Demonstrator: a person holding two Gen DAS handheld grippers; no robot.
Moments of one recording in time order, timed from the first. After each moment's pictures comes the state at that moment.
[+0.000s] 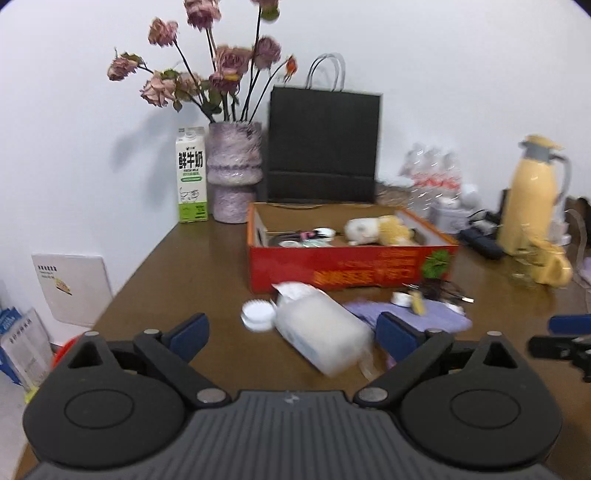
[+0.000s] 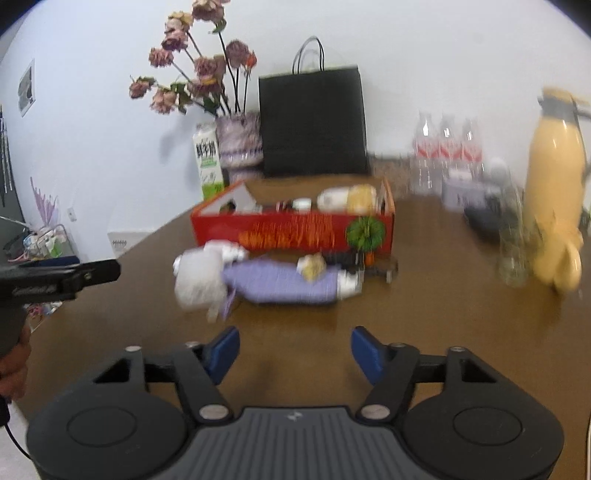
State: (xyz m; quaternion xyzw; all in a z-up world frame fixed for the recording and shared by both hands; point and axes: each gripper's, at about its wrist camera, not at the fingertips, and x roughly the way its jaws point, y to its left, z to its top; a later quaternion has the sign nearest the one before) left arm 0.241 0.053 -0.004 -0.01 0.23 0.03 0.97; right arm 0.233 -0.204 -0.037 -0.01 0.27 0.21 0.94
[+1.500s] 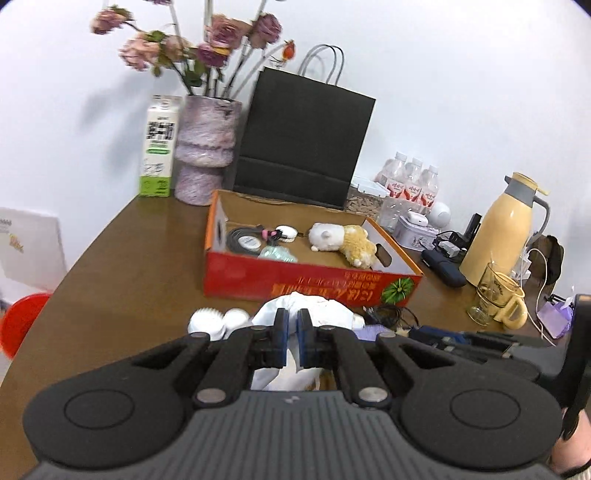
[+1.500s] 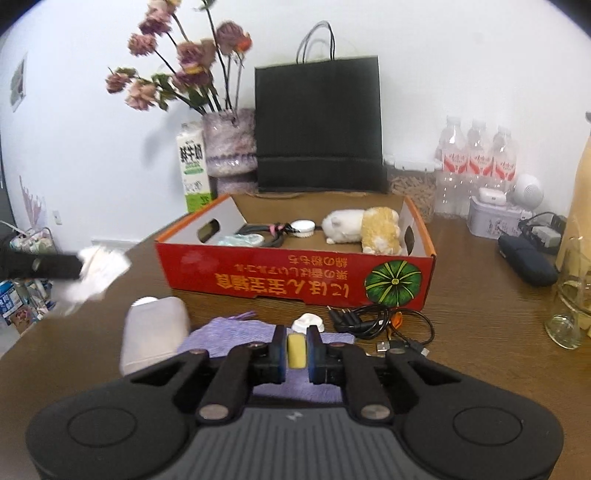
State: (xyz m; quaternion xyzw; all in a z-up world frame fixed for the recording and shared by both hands) left arm 0.261 0.063 0.026 -0.11 0.26 -0.04 0.96; right arm 0.334 -0.153 -0.053 -0.01 0.27 0.21 0.94
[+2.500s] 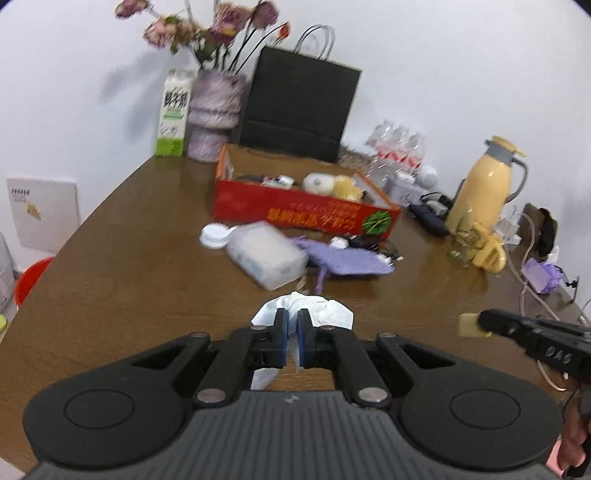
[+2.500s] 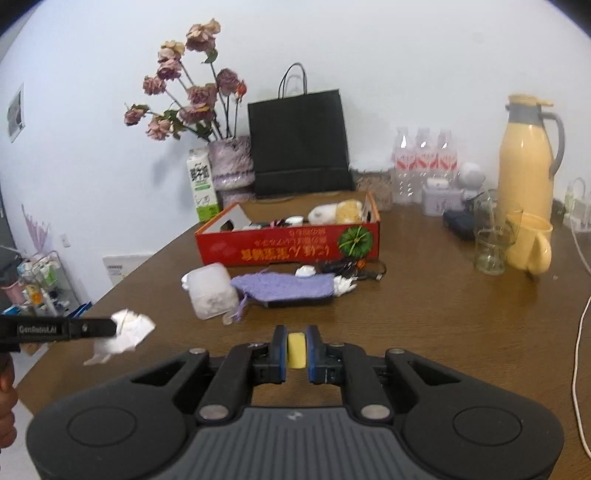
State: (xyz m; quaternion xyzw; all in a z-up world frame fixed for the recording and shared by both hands) left arm 0.156 0.034 0.007 -0.10 0.29 -0.04 0.95; right arm 0.169 -0.213 -0.025 0.03 0.26 0.19 0.95
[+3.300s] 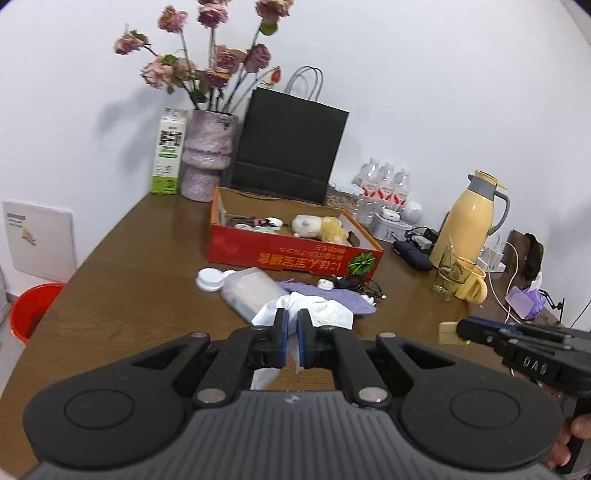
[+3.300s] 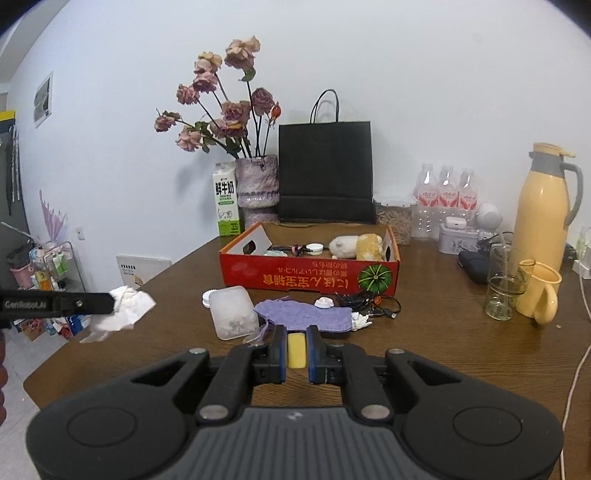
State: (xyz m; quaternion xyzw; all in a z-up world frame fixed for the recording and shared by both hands) left arm 0.152 0.044 0.036 -0.11 0.24 -0.06 0.96; right arm 0.162 -0.196 0.005 -0.01 0.22 0.21 0.95
